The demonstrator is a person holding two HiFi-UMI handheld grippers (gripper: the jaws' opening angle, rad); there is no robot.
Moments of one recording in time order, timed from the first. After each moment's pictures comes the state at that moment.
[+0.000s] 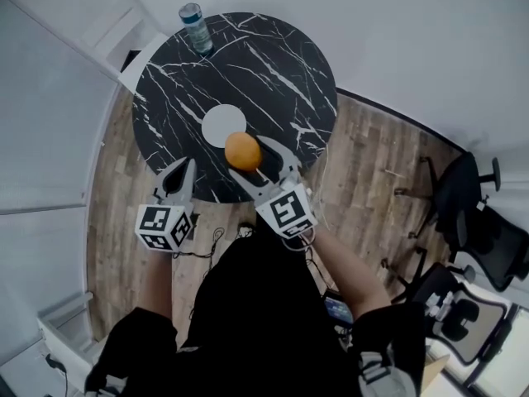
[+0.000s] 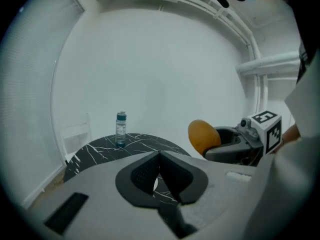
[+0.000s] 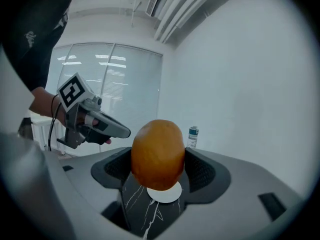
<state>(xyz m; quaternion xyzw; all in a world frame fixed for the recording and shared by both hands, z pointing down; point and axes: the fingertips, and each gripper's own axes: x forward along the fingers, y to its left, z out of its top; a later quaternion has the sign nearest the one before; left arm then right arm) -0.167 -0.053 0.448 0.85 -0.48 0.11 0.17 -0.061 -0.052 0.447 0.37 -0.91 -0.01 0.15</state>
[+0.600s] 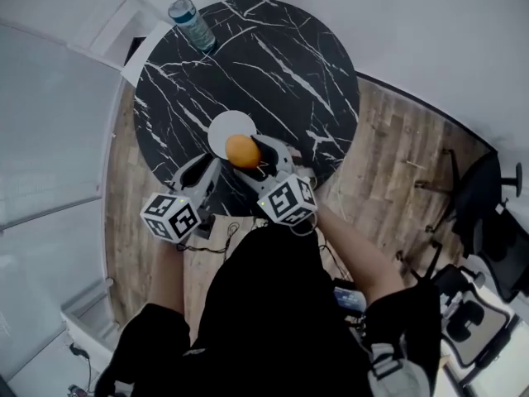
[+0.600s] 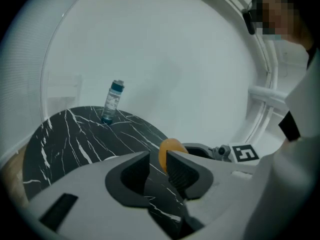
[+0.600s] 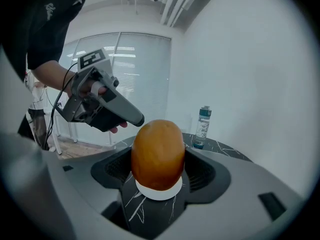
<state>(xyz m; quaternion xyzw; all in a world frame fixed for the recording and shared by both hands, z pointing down) -0.128 -0.137 0.508 0.84 -0.41 0.10 0.34 -0.077 -0.137 0.543 0.29 -0.93 0.00 0.20</state>
